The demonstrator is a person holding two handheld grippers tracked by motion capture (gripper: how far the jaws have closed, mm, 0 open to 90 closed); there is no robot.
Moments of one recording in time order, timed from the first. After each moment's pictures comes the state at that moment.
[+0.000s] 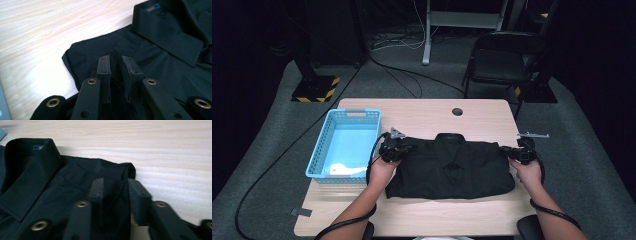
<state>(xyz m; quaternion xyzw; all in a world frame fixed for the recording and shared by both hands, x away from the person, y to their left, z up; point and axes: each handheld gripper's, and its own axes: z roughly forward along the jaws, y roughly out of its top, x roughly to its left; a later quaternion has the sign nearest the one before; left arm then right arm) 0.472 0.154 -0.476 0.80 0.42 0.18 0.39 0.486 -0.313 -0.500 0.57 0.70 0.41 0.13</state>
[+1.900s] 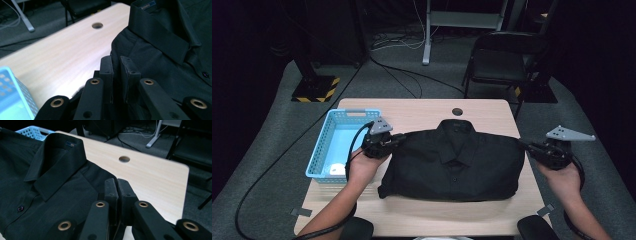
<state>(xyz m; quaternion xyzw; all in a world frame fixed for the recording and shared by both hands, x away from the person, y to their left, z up) 0.418 0.177 -0.371 0.80 0.33 0.21 0.45 0.377 -0.308 -0.361 0.42 0.74 0.47 0.25</state>
